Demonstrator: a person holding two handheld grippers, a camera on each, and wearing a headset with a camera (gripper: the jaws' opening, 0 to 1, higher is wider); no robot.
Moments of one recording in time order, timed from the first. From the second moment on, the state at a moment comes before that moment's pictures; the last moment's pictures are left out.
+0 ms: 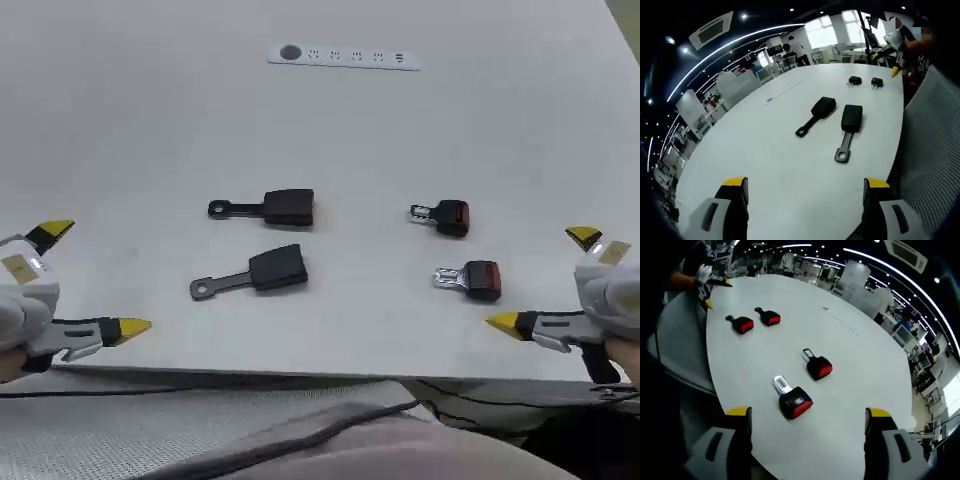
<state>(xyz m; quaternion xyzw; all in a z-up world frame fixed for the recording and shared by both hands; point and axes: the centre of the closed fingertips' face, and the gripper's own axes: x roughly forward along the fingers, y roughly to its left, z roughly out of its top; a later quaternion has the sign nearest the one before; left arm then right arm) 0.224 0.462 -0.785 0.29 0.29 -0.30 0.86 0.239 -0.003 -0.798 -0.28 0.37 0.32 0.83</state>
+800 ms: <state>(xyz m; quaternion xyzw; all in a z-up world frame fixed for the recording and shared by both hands) 0.231 0.467 -0.774 0.25 0.27 -0.28 0.89 0.245 0.012 -0.803 -0.26 0.35 0.33 0.84</state>
